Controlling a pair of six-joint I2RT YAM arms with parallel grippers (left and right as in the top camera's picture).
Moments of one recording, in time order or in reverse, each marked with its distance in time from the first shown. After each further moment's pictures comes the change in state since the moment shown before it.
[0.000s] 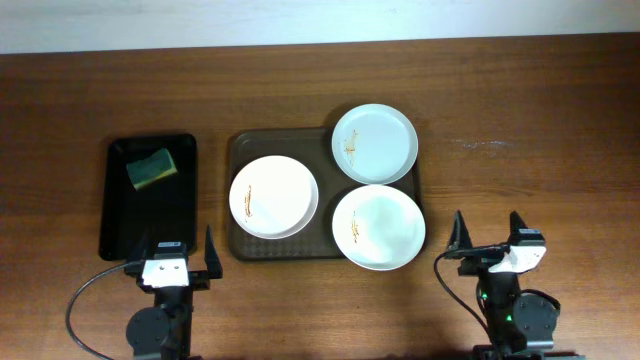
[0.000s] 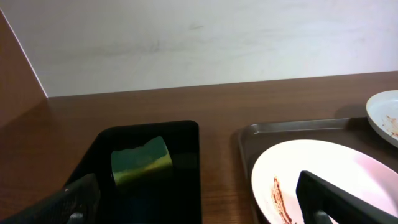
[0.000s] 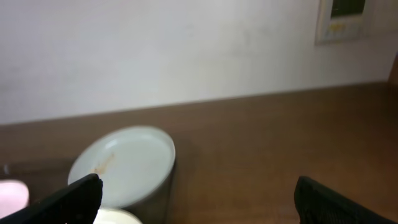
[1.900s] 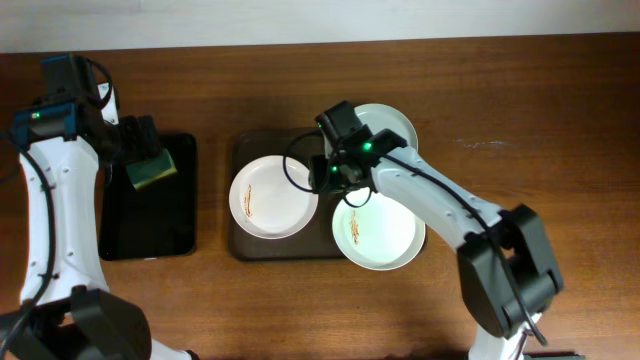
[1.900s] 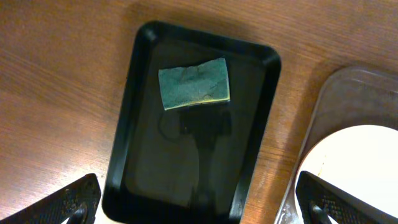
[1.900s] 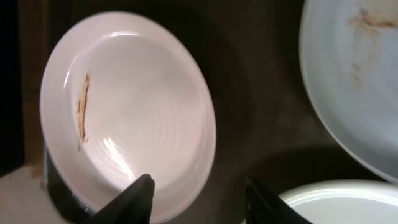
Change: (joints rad) left arm 0.139 1.690 1.653 -1.057 -0.092 -0.140; right arm 0.583 1.920 1.431 -0.653 -0.168 0.332
